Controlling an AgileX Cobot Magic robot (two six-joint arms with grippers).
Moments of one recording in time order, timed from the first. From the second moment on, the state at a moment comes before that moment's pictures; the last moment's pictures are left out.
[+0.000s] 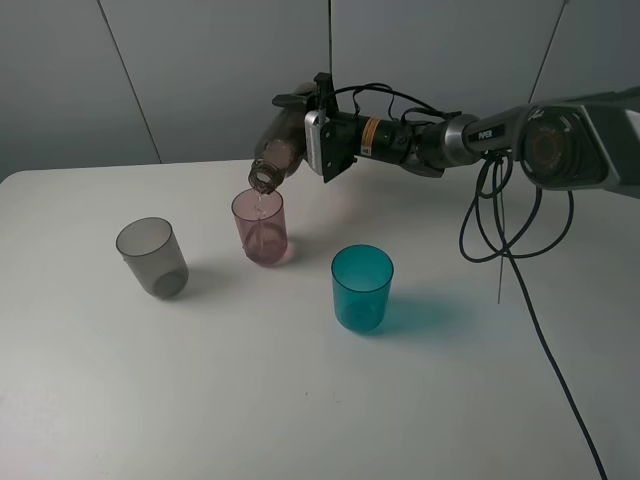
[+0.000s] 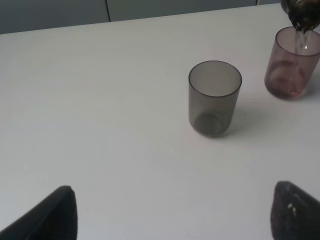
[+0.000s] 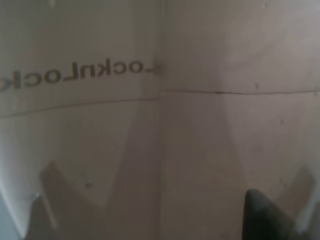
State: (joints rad) left arm -0.13 0.00 -0.51 0.02 1.08 -0.02; right arm 0.32 2.67 -1.92 -1.04 -0.97 -0.85
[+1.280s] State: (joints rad) left arm -0.13 0.00 -0.51 0.02 1.08 -0.02; right arm 0.32 2.65 -1.92 -1.04 -0.97 -0.90
